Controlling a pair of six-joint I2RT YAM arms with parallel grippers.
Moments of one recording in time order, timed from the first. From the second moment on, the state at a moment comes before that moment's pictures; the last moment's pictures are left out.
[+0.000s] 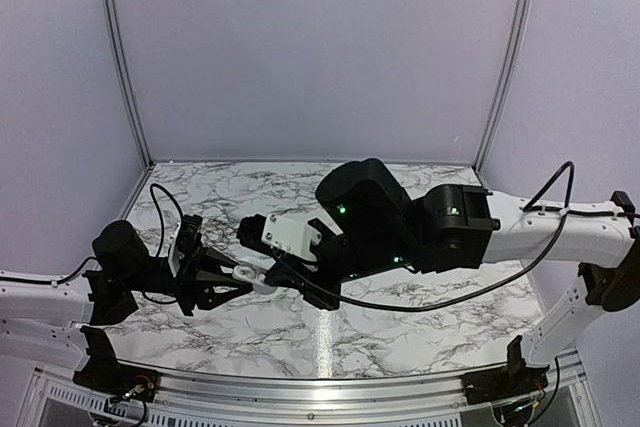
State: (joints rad) left arm -0.87 0.99 0.31 0.81 0.75 -0.20; right arm 1.35 1.55 1.46 -0.53 -0.03 -0.17
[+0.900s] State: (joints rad) left arm -0.87 0.99 0.31 0.82 0.73 -0.20; right arm 1.37 1.52 1.51 -0.57 0.01 -0.19
